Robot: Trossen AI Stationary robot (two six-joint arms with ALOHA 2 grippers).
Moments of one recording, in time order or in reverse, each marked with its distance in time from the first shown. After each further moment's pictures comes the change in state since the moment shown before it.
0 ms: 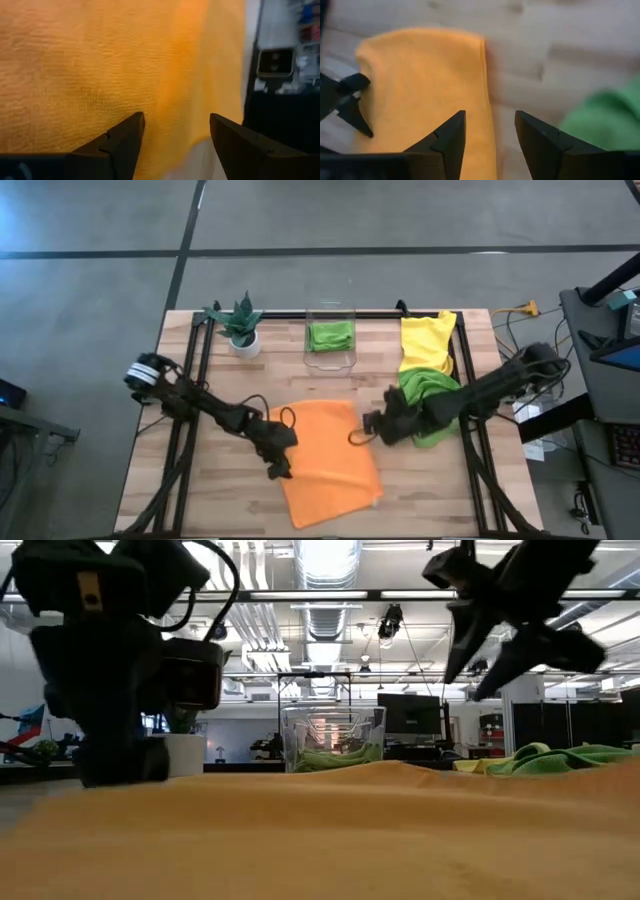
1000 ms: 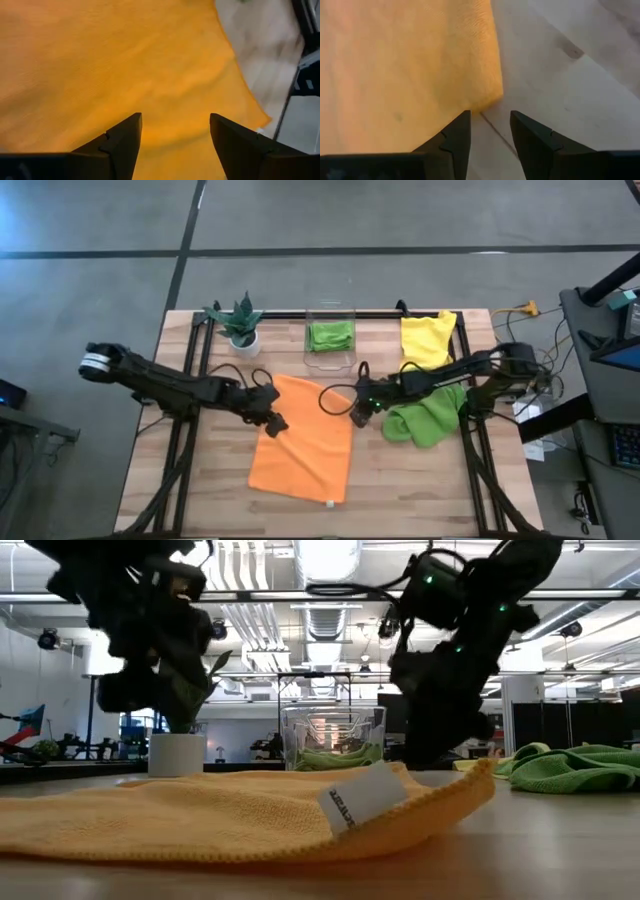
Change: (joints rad) left arm 0.175 -0.481 -0.006 -0.412 -0.362 -0.118; right arm -0.355 0.201 -0.103 0.398 -0.399 -0.852
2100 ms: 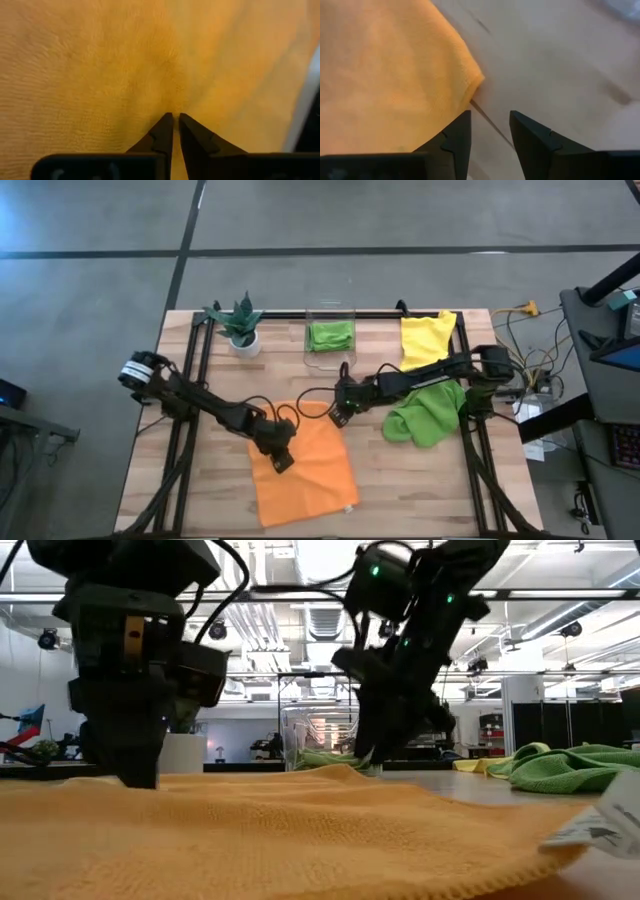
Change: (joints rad) left arm -0.166 0.375 0.122 0.075 0.140 0.054; right arm 0.016 0.177 0.274 -0.140 0.064 0.051
